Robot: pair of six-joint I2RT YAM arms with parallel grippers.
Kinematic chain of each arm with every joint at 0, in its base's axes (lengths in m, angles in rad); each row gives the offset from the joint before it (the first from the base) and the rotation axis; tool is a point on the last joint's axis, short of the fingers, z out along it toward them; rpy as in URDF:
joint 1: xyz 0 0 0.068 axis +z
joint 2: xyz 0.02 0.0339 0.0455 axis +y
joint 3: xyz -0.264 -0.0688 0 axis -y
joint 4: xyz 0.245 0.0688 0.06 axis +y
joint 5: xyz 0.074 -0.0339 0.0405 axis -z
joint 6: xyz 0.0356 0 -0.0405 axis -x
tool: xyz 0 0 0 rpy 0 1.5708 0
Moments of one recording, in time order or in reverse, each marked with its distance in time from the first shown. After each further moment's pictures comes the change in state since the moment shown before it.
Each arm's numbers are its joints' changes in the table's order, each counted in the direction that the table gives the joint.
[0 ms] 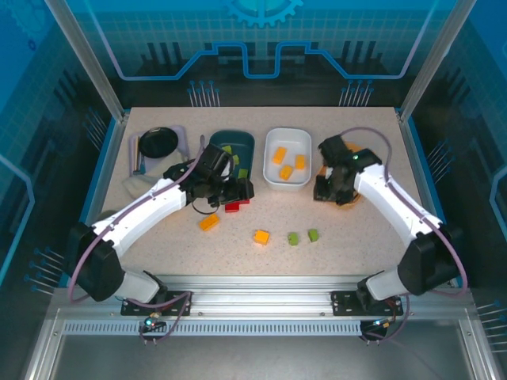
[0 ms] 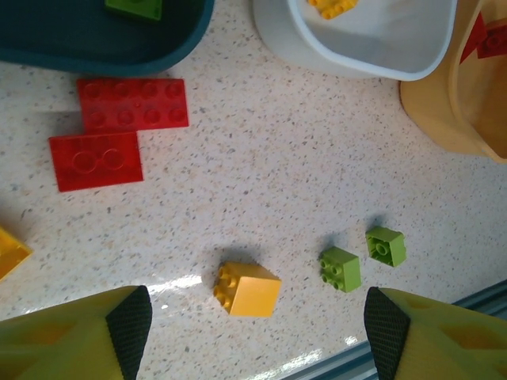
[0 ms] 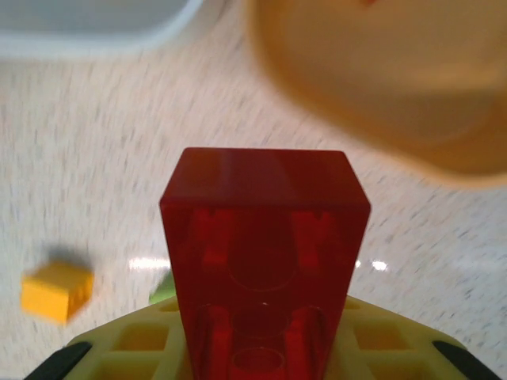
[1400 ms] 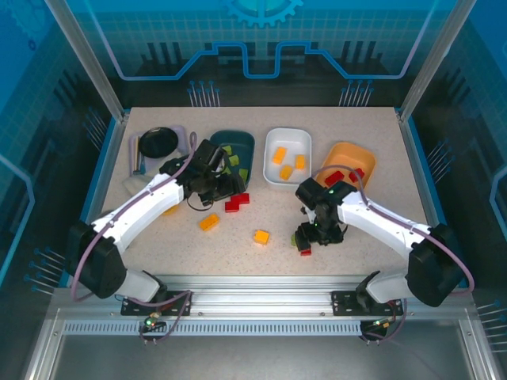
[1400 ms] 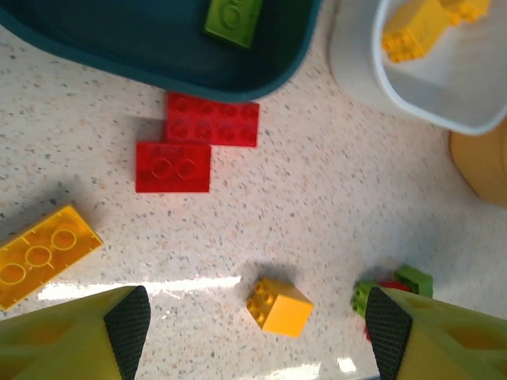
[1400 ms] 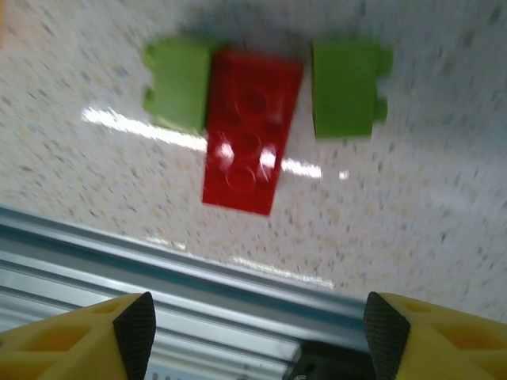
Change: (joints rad) left arm 0.059 -0.011 0.010 0.079 -0.062 0.055; right arm 0.329 -0.099 -0.338 0.054 -0.134 0.010
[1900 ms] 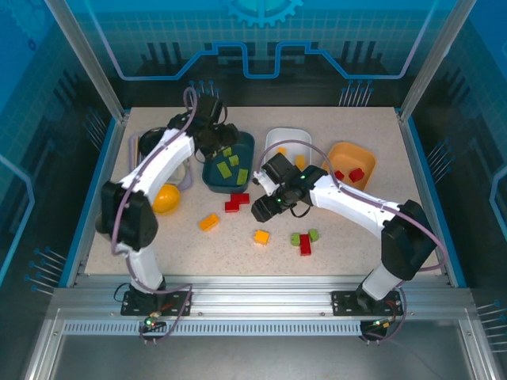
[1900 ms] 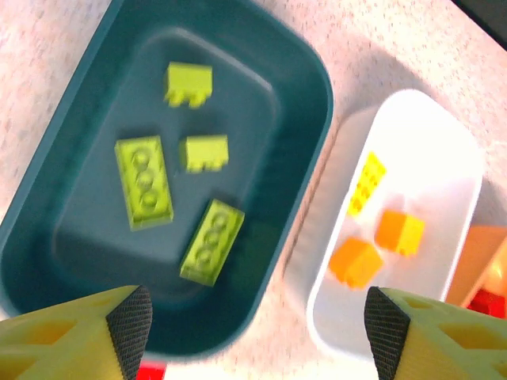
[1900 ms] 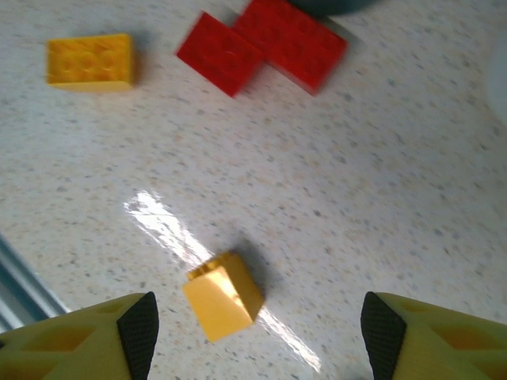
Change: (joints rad) left arm 0.159 0.351 0.469 0.024 -0.111 0.058; right arm 0.088 0.238 0.305 -0.395 0.000 0.301
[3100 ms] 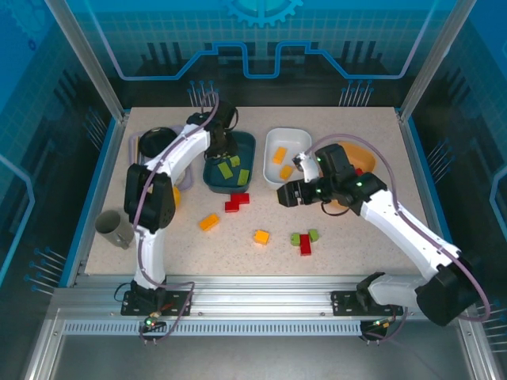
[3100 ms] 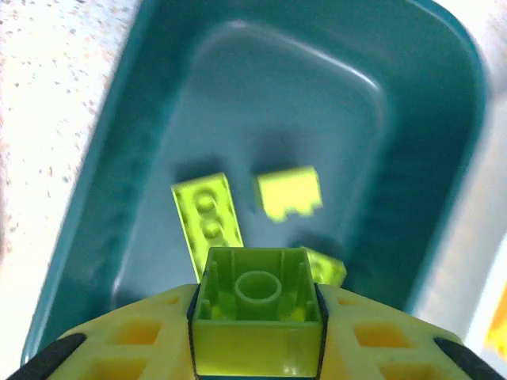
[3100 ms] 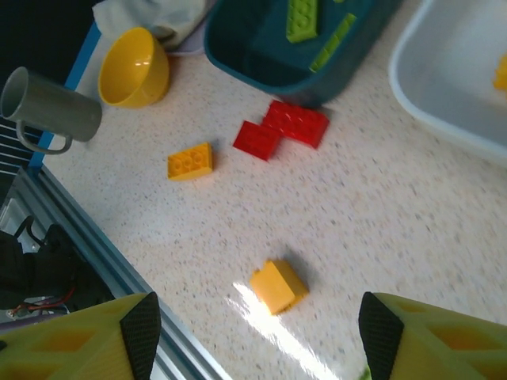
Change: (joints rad) left arm 0.029 0.343 0.238 0.094 -0.123 -0.151; right arm -0.228 -0.355 -0.161 -0.137 -0.286 -0.133
